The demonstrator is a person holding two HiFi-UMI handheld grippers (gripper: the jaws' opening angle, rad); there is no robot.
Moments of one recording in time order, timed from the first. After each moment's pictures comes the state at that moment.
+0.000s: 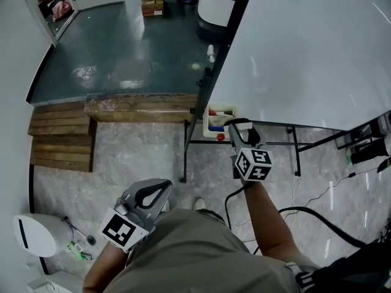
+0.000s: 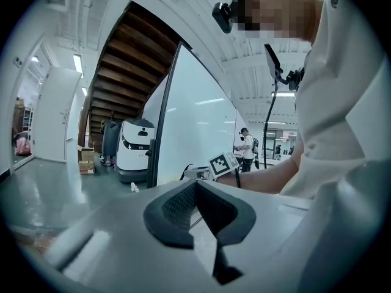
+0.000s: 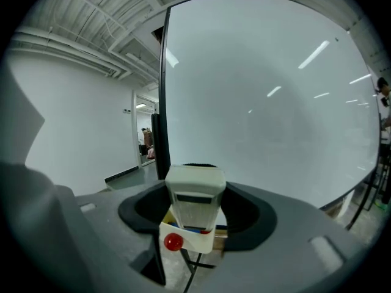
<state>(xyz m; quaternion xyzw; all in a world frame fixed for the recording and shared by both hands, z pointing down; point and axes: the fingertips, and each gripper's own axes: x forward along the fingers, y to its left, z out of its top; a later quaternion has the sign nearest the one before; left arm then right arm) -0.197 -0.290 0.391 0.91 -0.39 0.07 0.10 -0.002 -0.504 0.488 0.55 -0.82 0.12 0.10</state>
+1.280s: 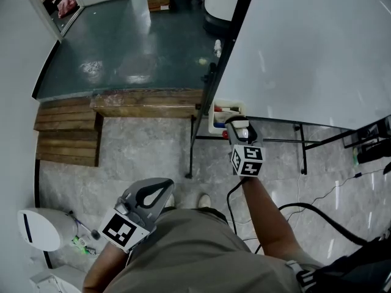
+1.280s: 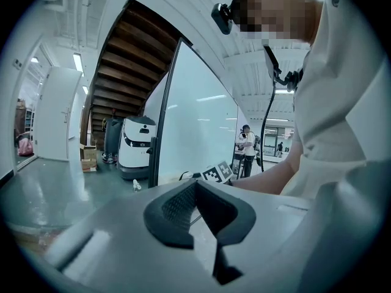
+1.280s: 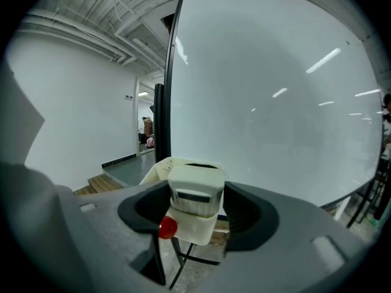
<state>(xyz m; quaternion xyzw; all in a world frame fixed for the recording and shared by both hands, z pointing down) -0.197 -0.288 0.391 0.91 -0.40 0.09 0.11 -0.013 -0.513 0.539 0.55 -0.82 0.10 0.16</state>
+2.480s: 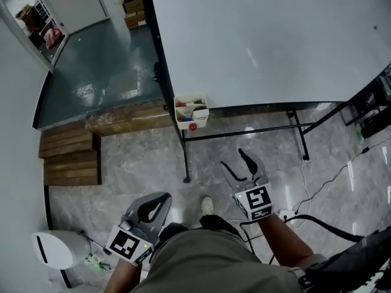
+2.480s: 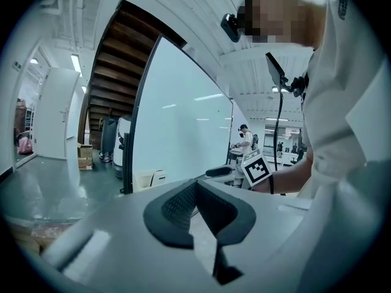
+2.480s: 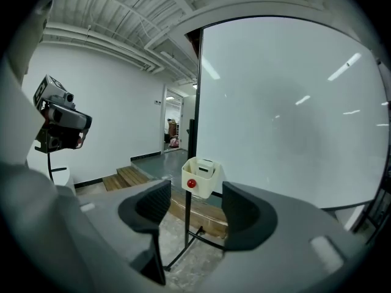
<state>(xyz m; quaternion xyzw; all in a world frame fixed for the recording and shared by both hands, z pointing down) -0.089 -0.240 0.401 0.91 -0.40 0.09 0.10 0.075 -0.347 0.485 0.45 -0.87 0.05 0.17</state>
